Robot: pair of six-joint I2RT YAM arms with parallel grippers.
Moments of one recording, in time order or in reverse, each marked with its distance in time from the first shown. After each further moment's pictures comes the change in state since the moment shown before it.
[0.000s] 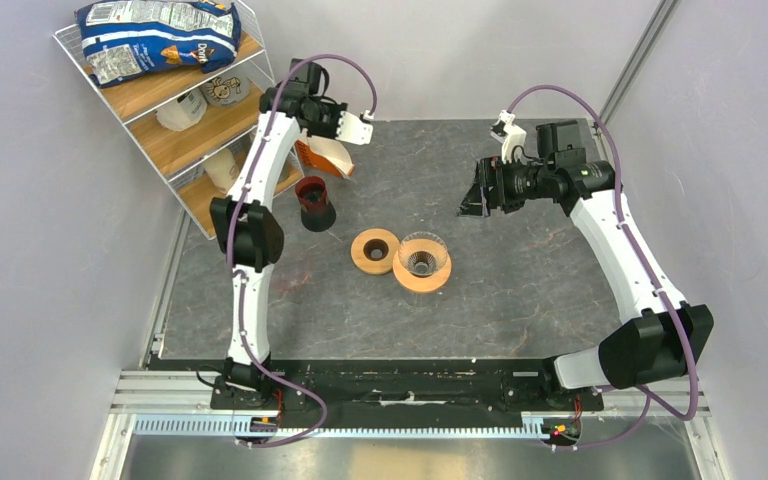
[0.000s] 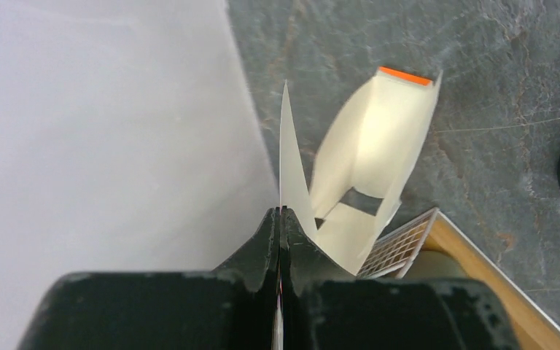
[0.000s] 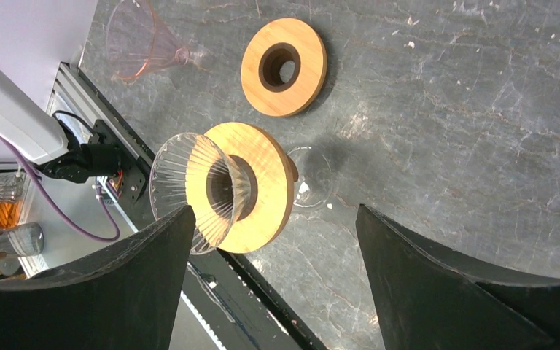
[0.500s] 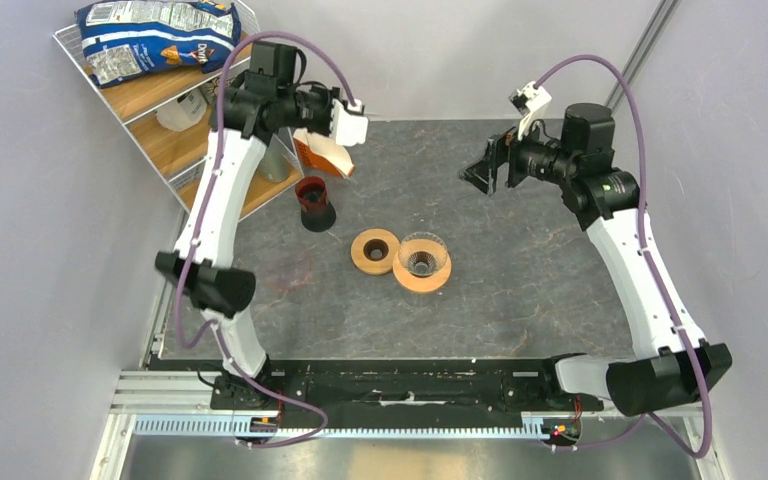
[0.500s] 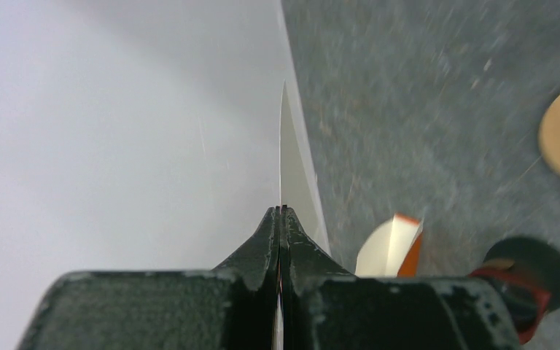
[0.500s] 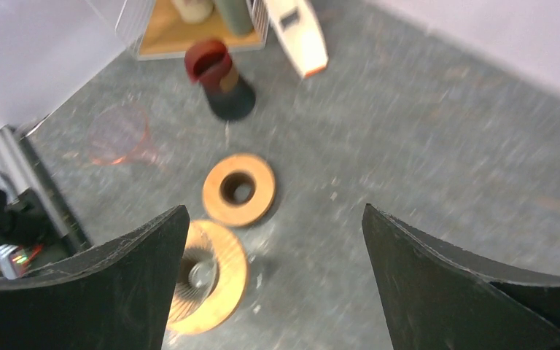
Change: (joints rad) left arm -0.092 -0.512 -0.182 -0.050 0.377 -0.105; right arm 0.006 -0.124 0.026 0.333 0.051 -0.073
